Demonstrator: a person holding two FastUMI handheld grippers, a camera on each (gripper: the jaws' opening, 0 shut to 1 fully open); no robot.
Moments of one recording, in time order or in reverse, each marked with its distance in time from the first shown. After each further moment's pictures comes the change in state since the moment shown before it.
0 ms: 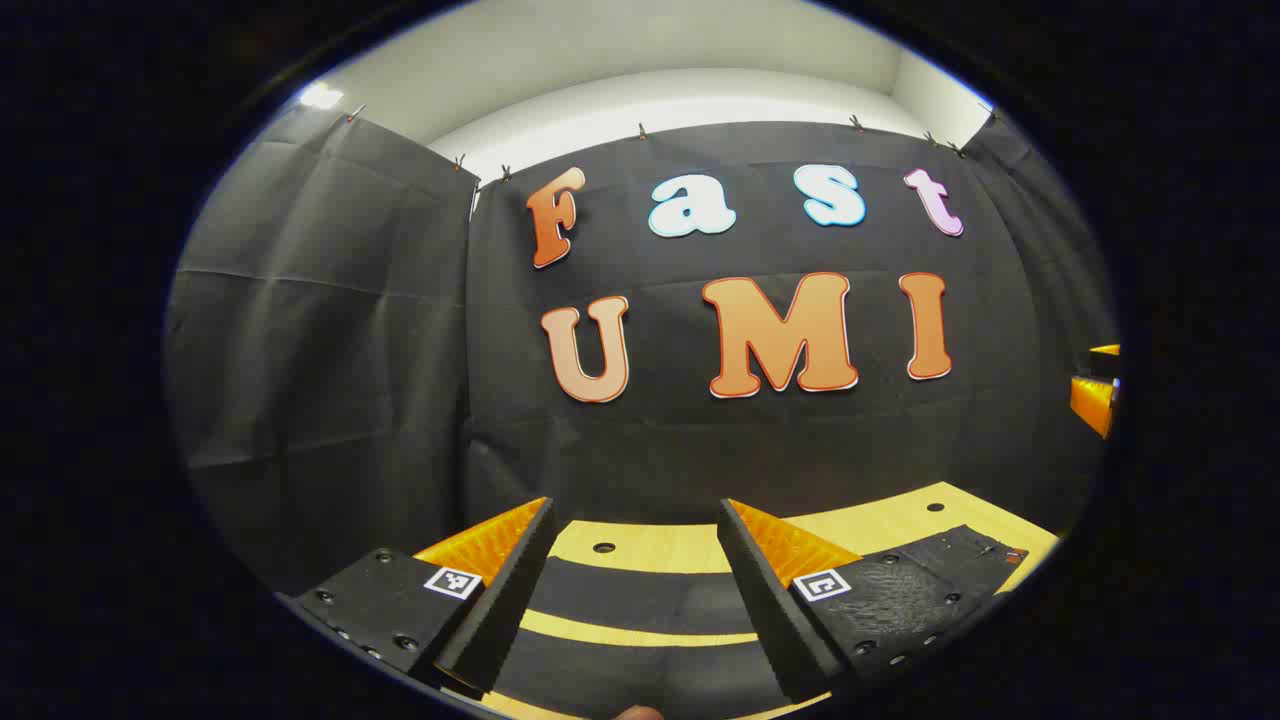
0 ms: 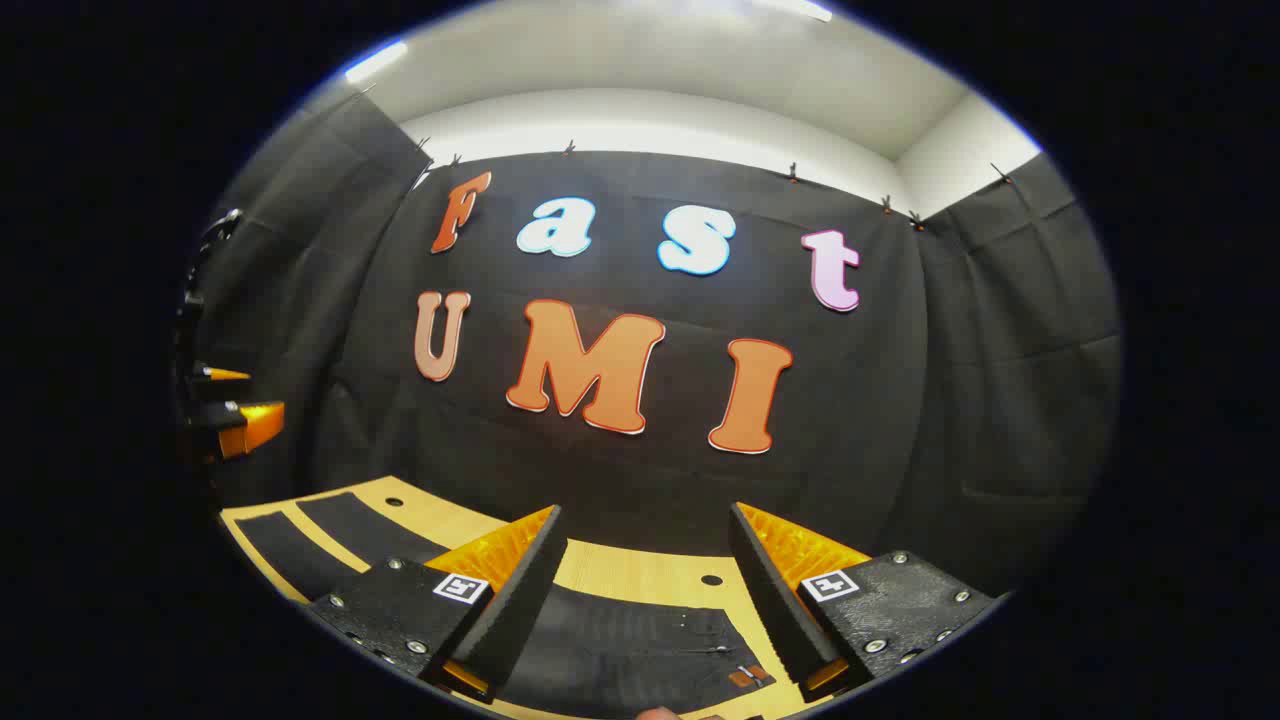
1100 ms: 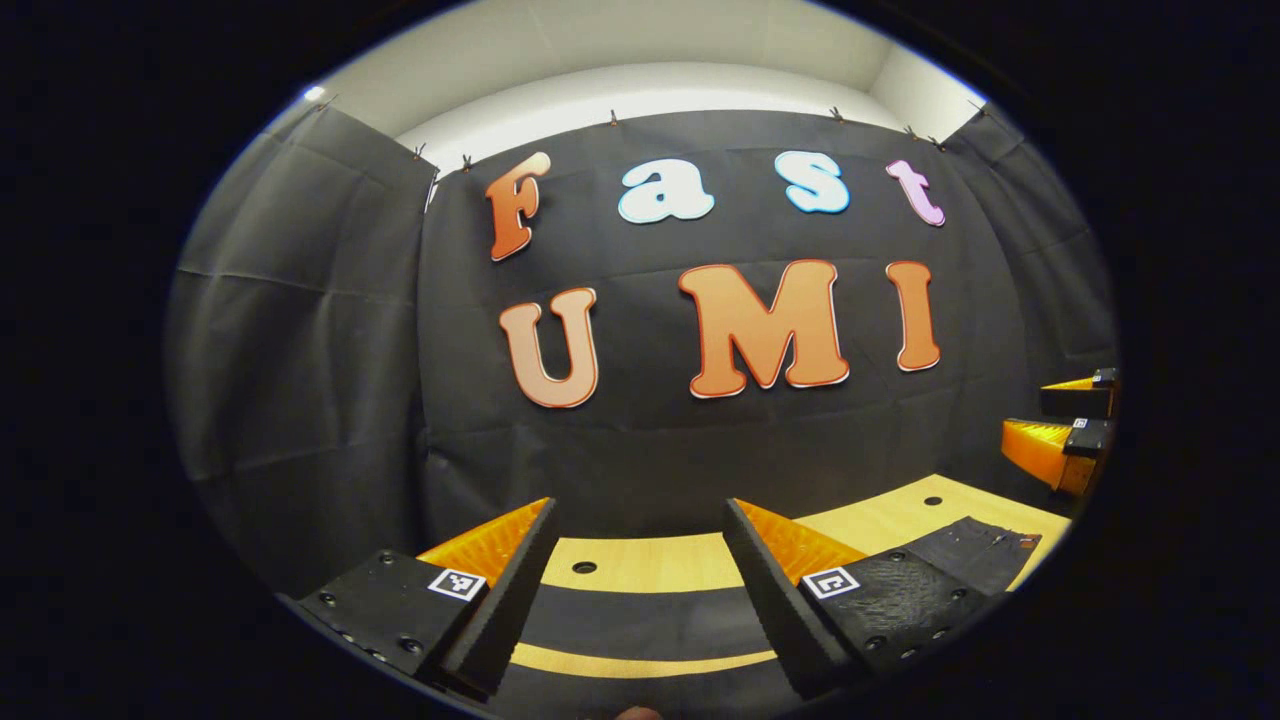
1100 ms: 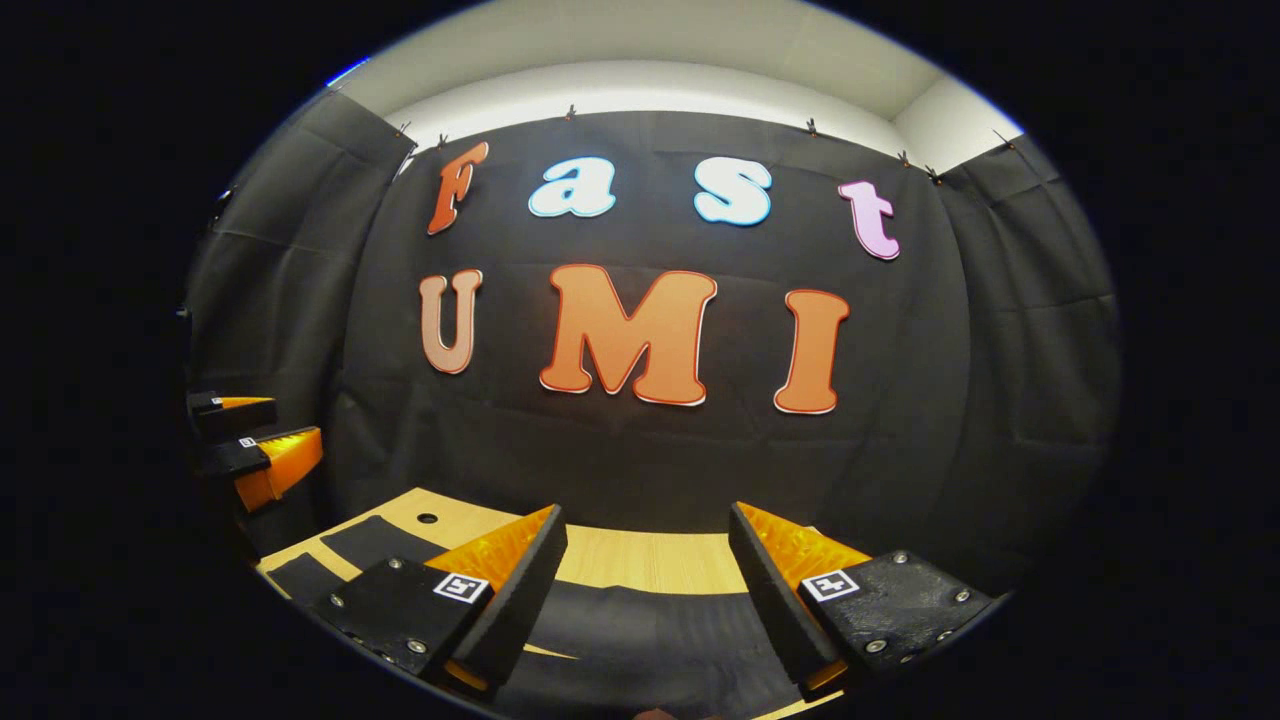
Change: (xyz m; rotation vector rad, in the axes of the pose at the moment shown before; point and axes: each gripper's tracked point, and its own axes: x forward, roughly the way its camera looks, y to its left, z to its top) left arm 0.085 0.023 -0.025 0.028 0.023 -0.114; right arm 0.066 0.109 -0.026 0.123 0.128 -0.036
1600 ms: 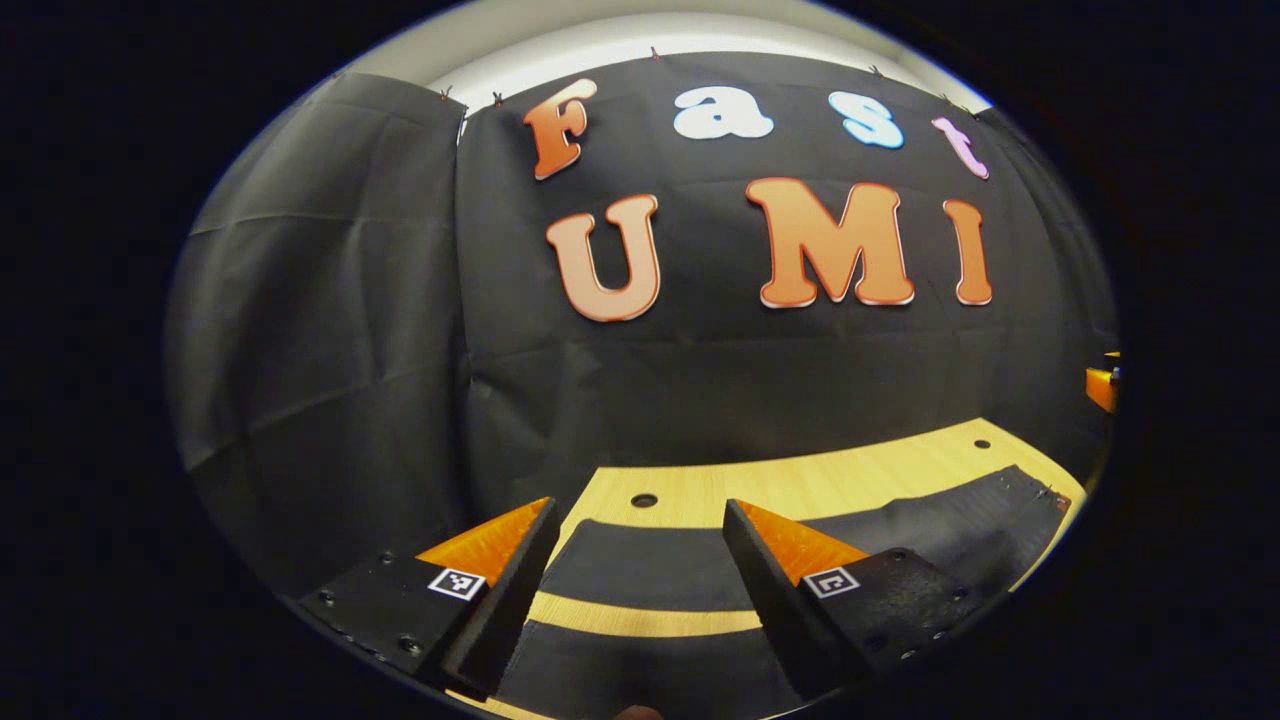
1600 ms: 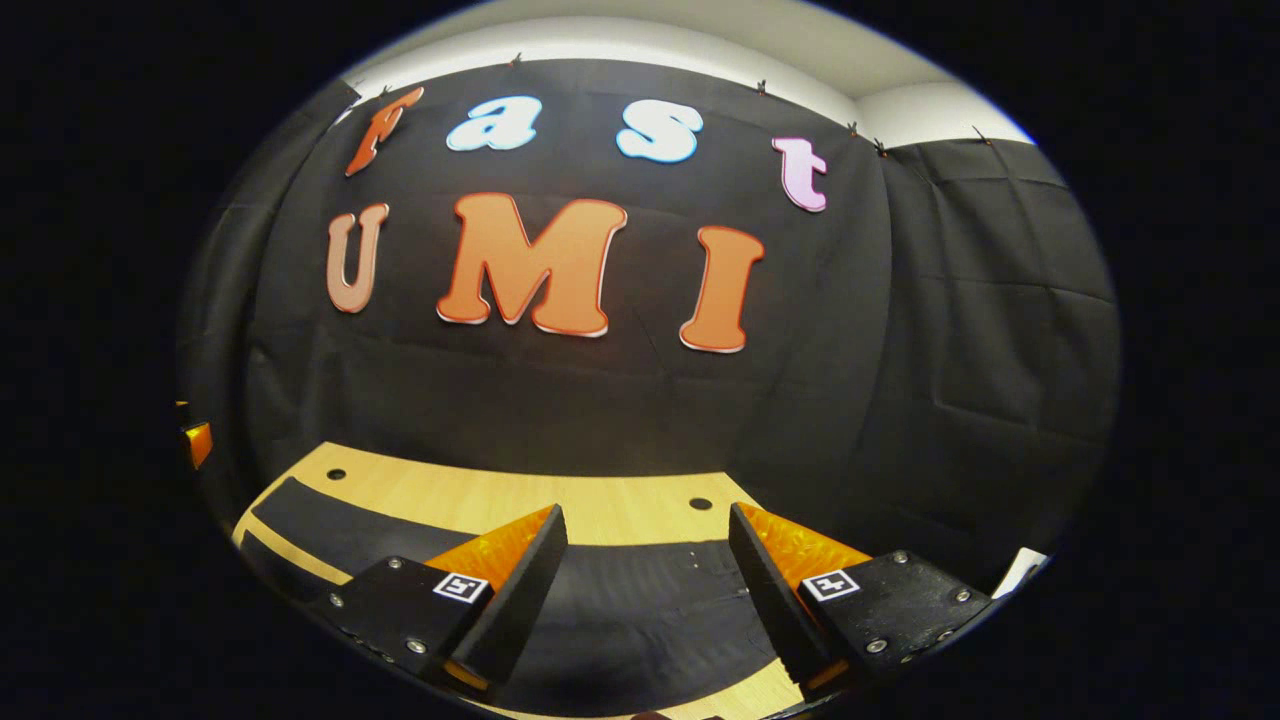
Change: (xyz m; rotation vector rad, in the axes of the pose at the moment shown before) left arm 0.023 0.091 -0.103 0.013 0.260 0.071; right arm 0.003 -0.069 -0.056 -0.026 0.206 -0.255
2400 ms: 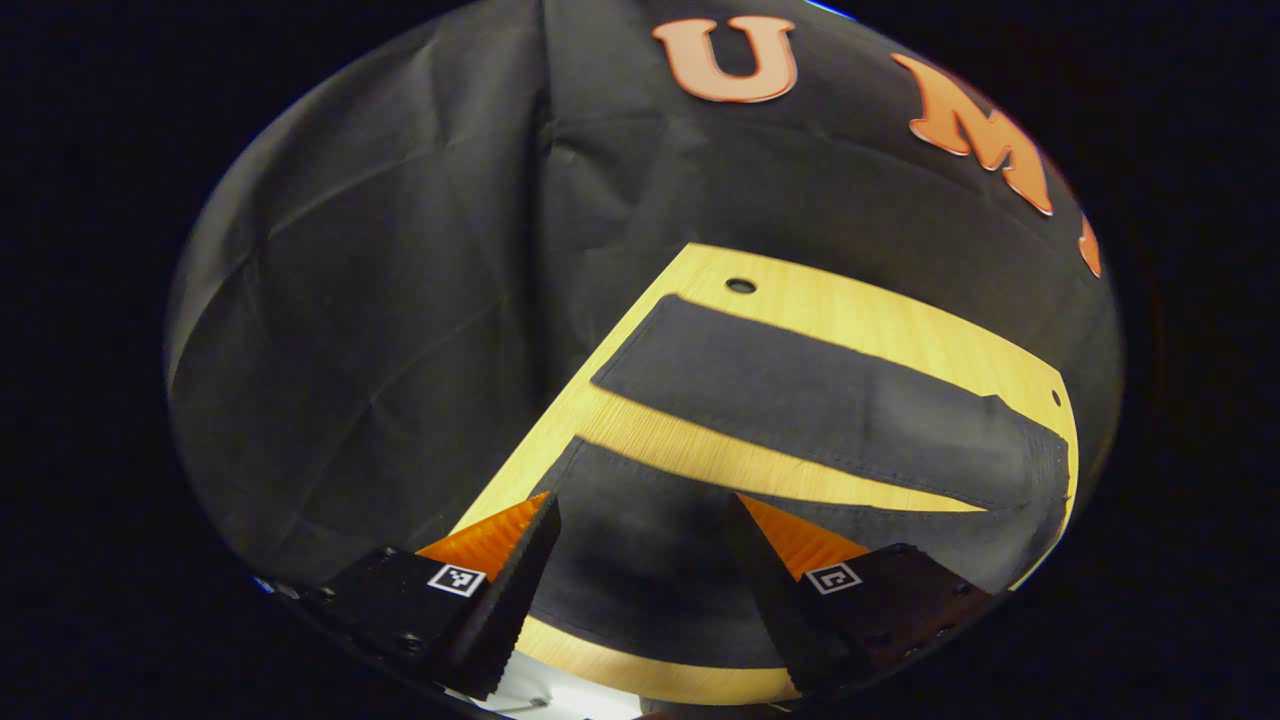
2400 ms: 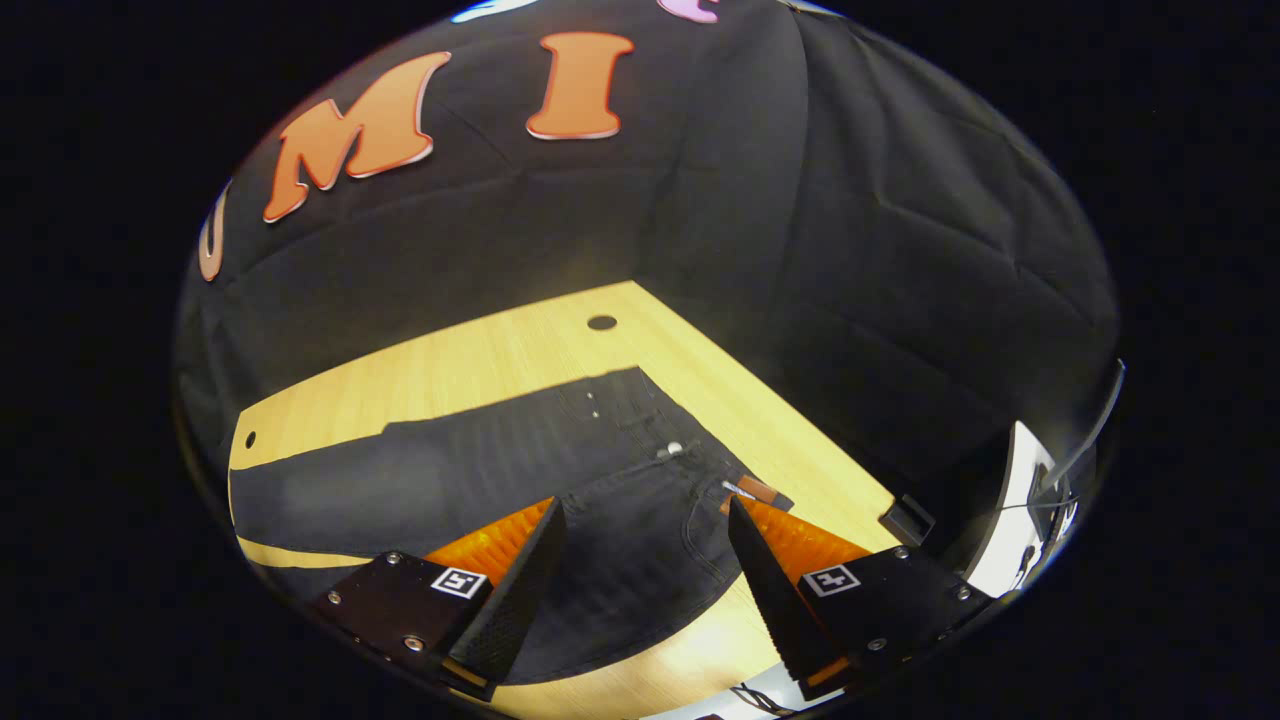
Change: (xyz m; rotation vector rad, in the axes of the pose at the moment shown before) left arm 0.009 0.056 -0.186 -0.239 0.670 0.212; right arm 0.078 -0.111 -0.192 0.203 0.600 -0.169
